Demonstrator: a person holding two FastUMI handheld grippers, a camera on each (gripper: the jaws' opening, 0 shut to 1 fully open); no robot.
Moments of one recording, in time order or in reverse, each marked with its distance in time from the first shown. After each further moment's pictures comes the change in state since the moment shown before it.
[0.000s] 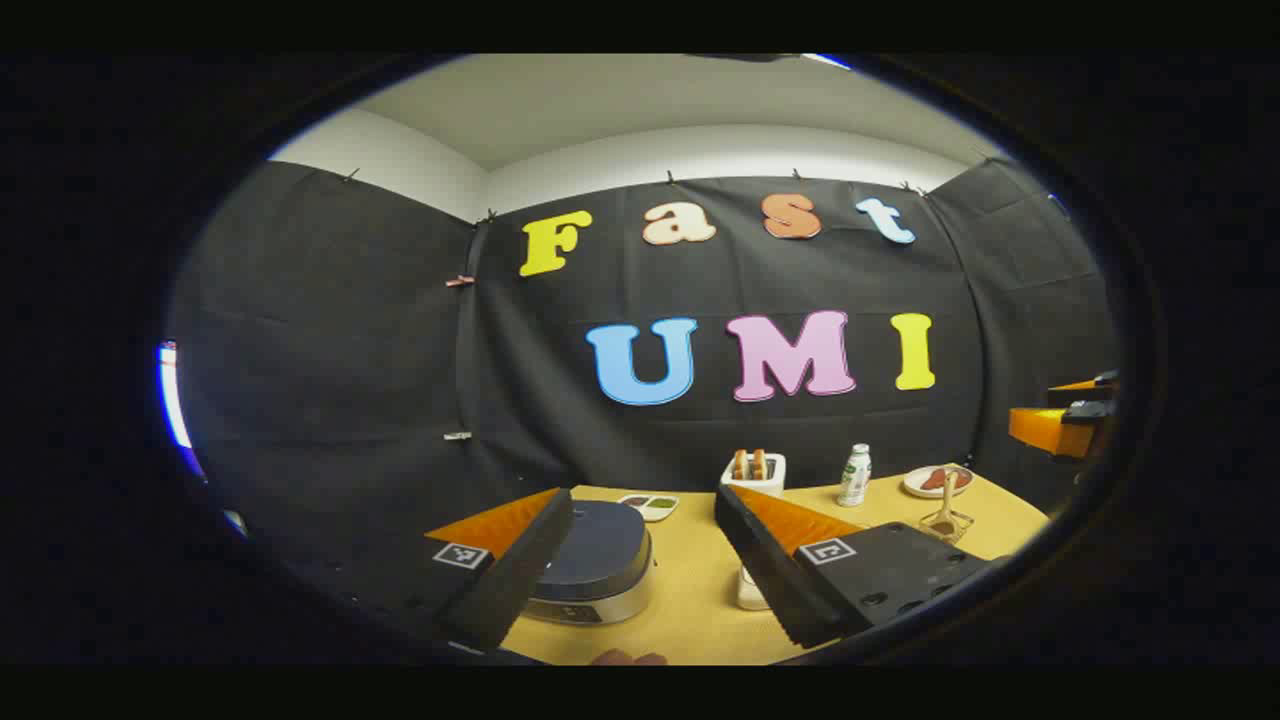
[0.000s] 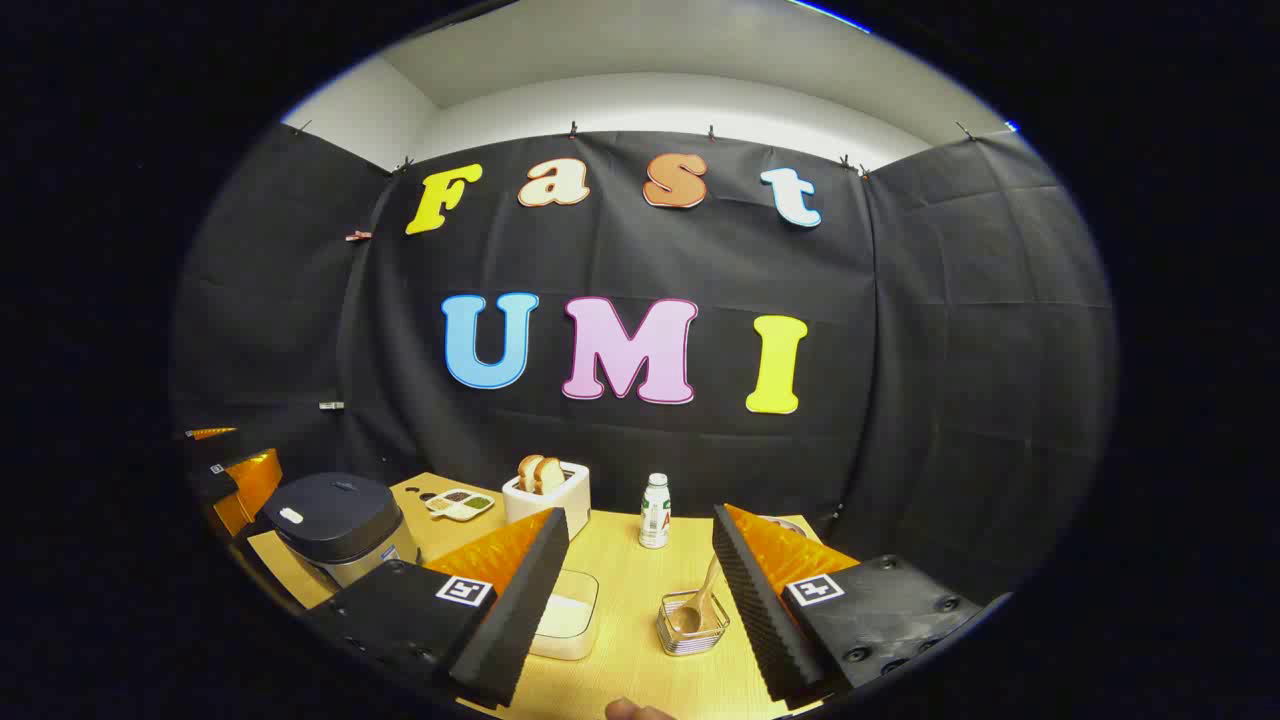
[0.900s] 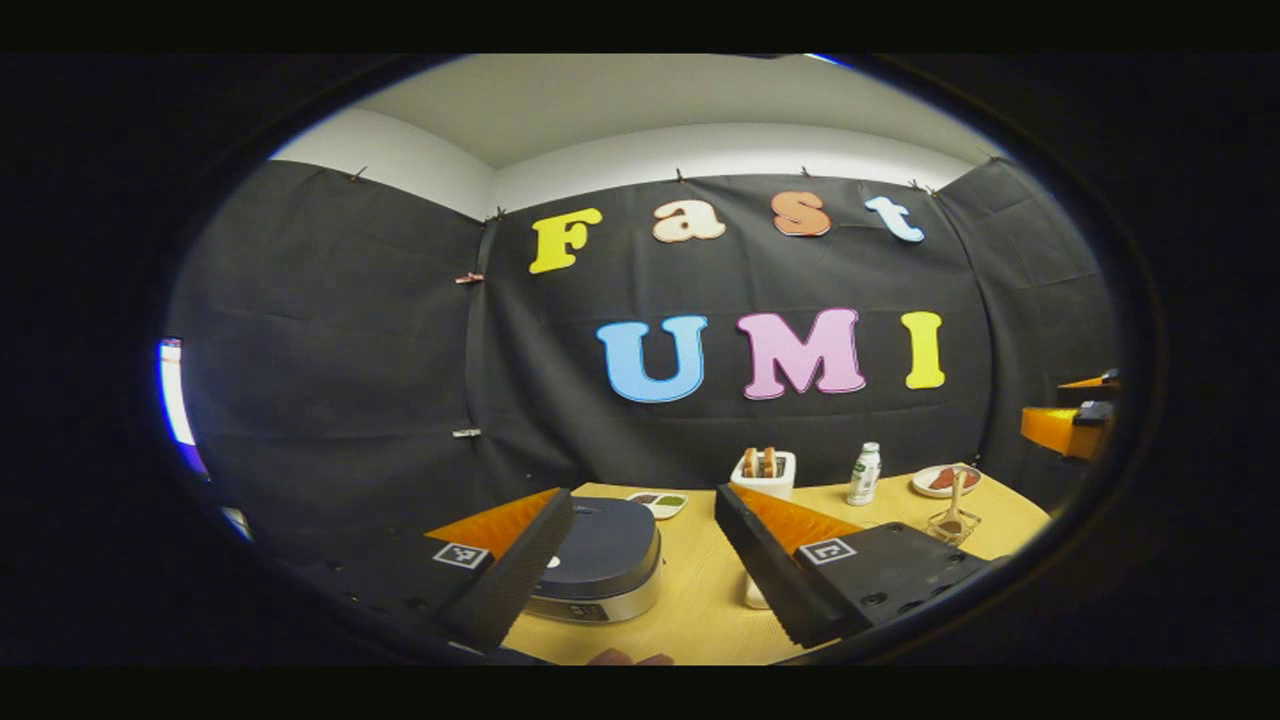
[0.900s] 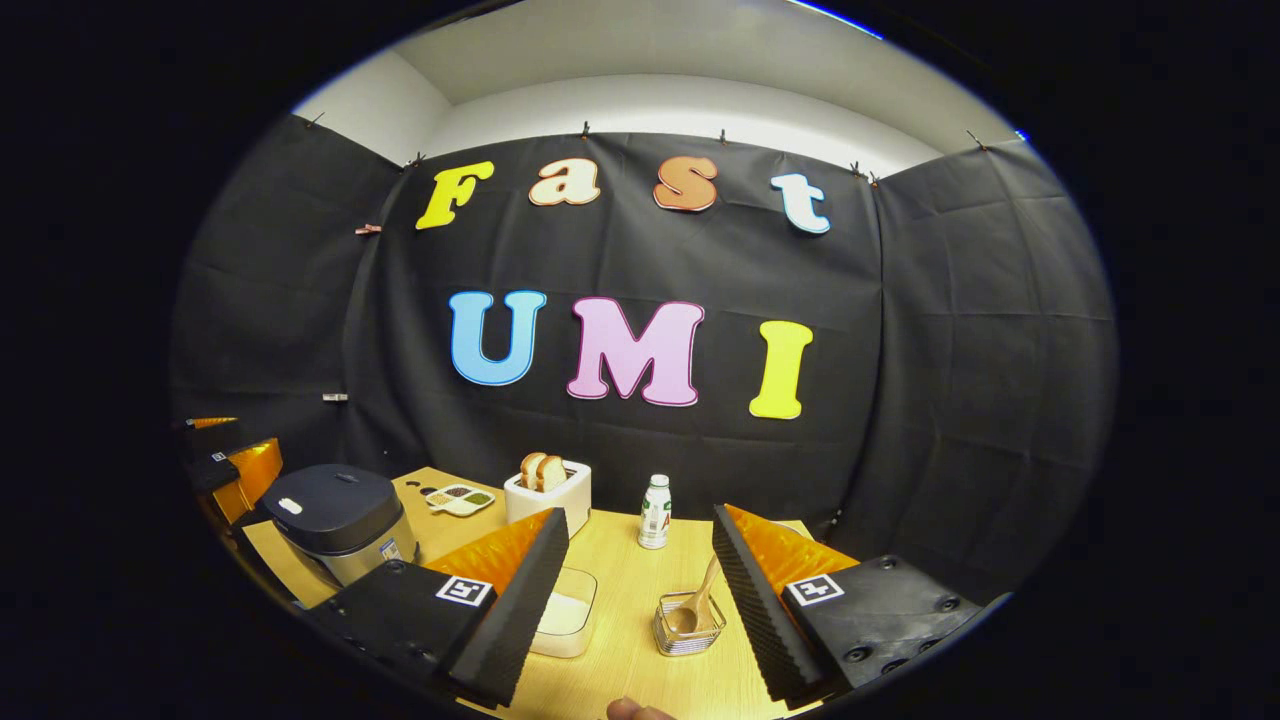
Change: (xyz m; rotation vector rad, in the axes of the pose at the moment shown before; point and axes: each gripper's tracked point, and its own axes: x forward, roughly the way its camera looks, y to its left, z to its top) left arm -0.001 0.006 -0.004 0.001 0.007 0.016; right arm -0.004 0.004 -0.001 -0.035 -0.007 0.016
